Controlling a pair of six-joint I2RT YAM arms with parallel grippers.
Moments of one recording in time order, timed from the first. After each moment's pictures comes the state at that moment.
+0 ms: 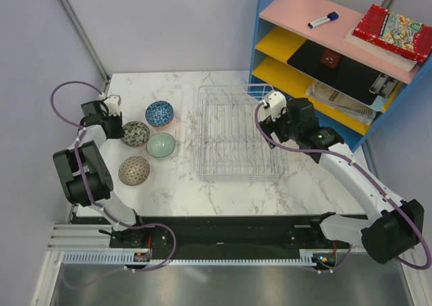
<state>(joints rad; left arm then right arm) 0.37 1.69 1.05 -0.20 0.28 0.33 0.43 1.20 1.05 -0.47 -0.01 -0.30</state>
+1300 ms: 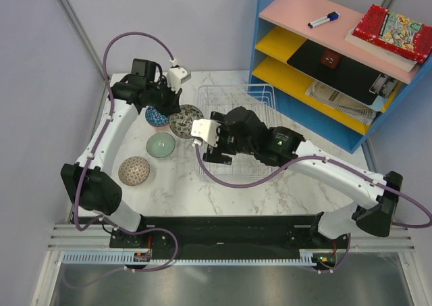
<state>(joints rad) -0.22 1.57 1.62 -0.89 0.41 0.46 1.00 1.41 1.45 -0.61 0.02 -0.56</state>
